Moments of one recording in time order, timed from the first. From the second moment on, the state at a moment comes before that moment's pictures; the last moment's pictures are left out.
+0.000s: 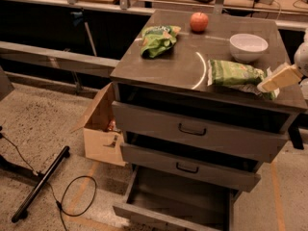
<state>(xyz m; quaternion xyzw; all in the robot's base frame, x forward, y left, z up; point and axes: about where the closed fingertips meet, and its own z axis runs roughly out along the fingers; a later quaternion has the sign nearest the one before) 0.621 -0.349 0.931 -0.38 0.80 -0.16 0.43</state>
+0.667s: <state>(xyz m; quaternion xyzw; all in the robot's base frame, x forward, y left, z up) 0.589 -0.426 0.957 -0.31 0.84 -0.24 0.39</state>
